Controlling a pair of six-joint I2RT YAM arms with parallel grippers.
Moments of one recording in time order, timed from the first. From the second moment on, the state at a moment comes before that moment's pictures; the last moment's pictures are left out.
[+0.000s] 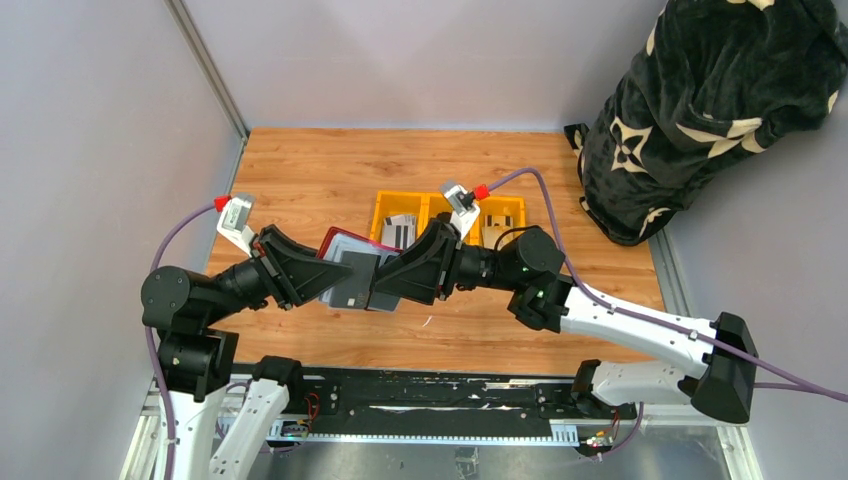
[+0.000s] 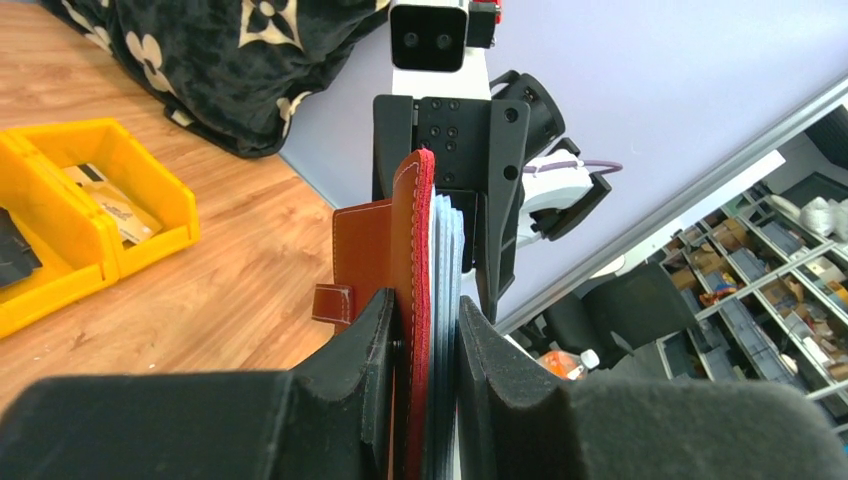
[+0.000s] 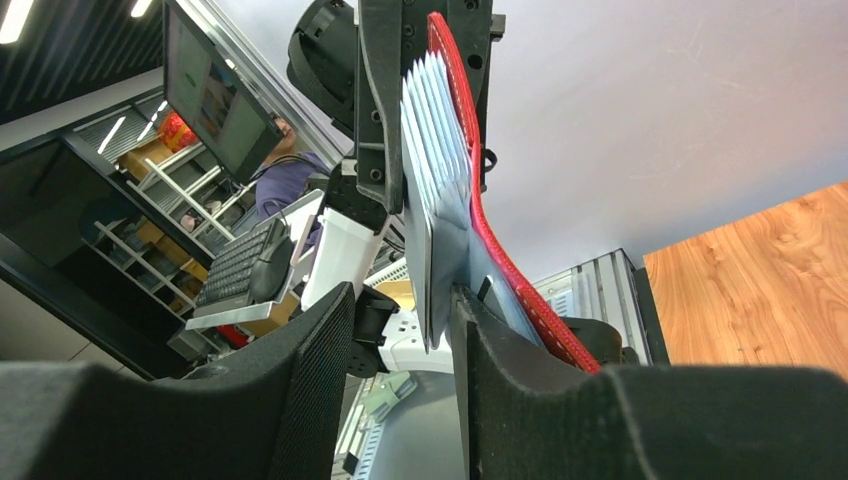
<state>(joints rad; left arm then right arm) -0.14 0.47 0.97 -0.19 0.96 -0.97 1.09 1.16 0.93 0.65 -0.47 0.87</state>
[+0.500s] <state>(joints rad) -0.14 0.46 0.97 -0.21 0.90 -0.94 1.10 1.24 0.97 0.62 -0.46 0.87</state>
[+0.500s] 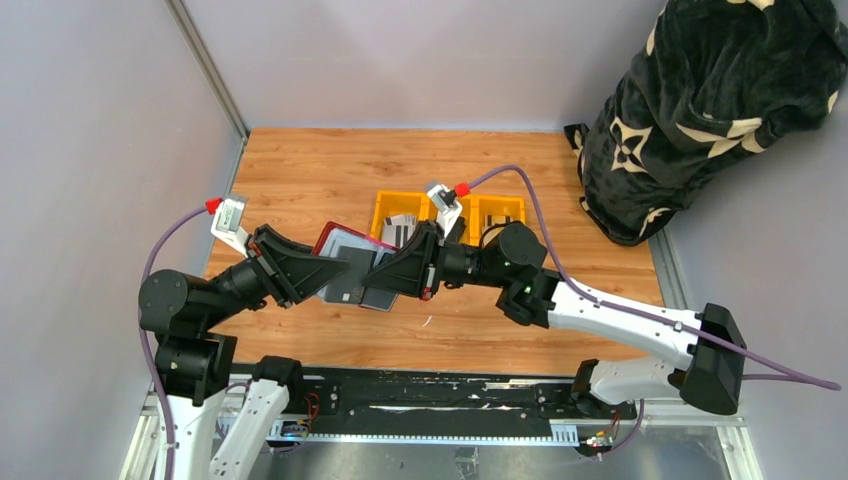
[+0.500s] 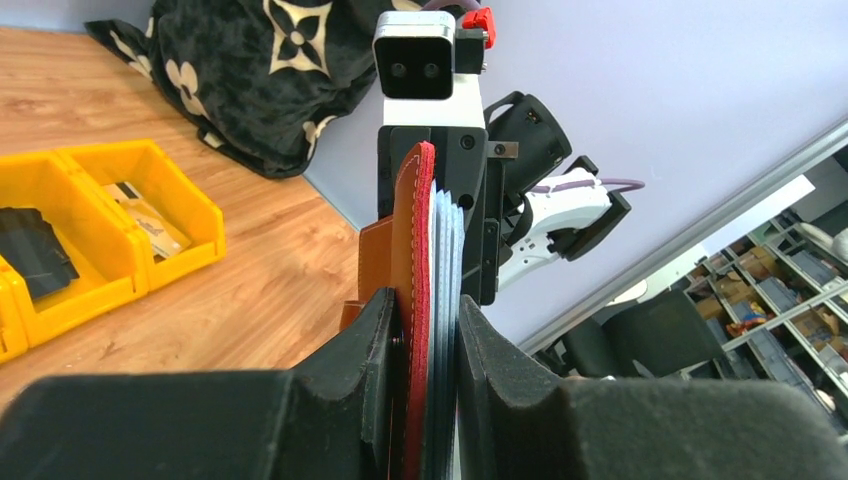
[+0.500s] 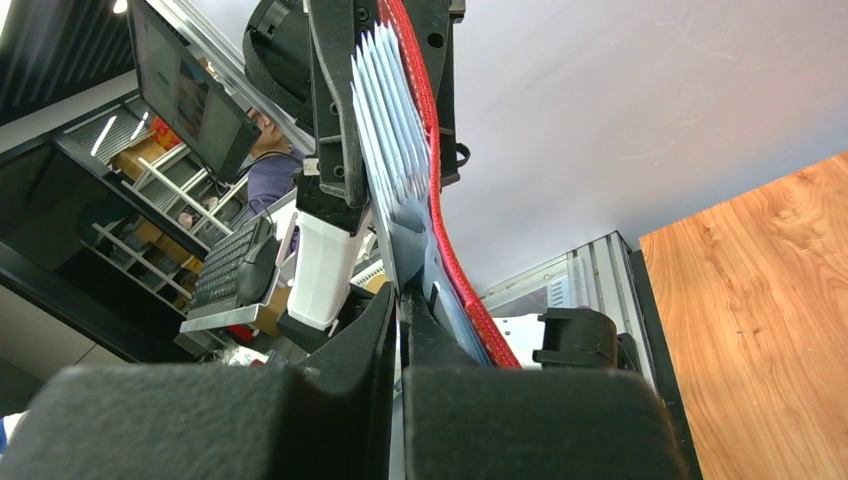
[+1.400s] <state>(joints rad) -0.14 0.46 0.97 -0.18 0.99 -1.03 1.07 1.15 0.88 0.74 -0.46 0.95</state>
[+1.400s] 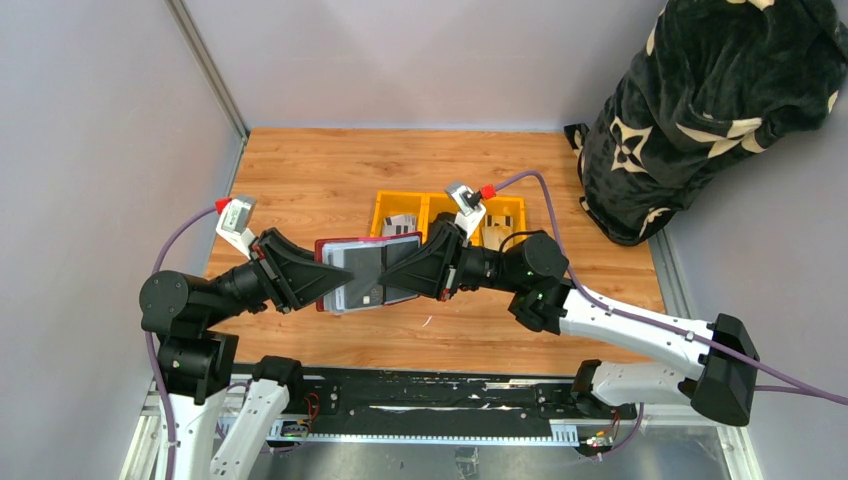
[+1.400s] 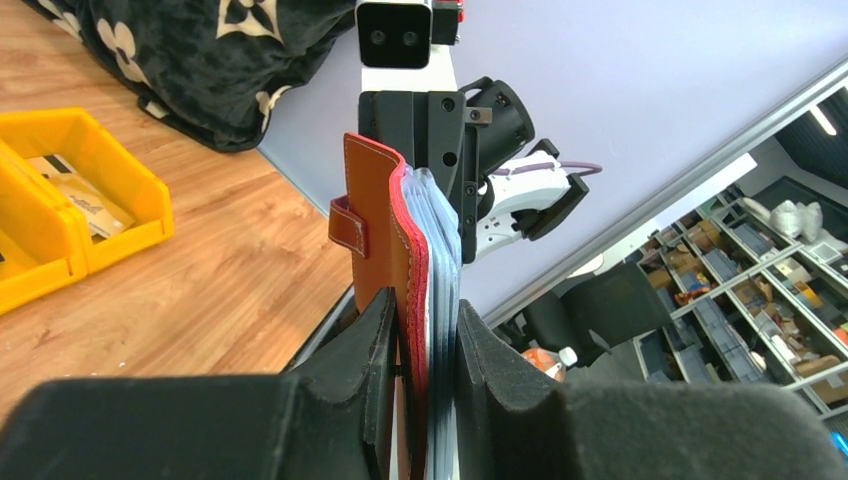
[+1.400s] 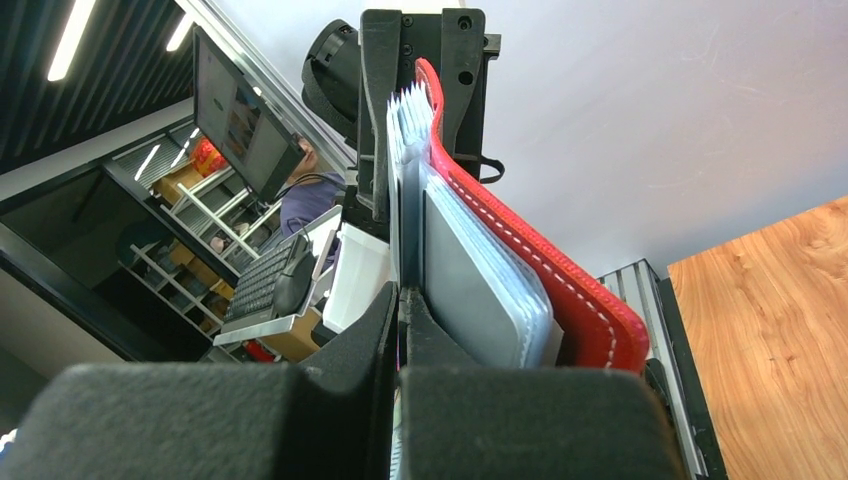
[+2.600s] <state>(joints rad) -0.15 0.48 0.97 -0.17 1.03 -1.04 1.05 1.15 0.83 0.86 -0.48 1.01</state>
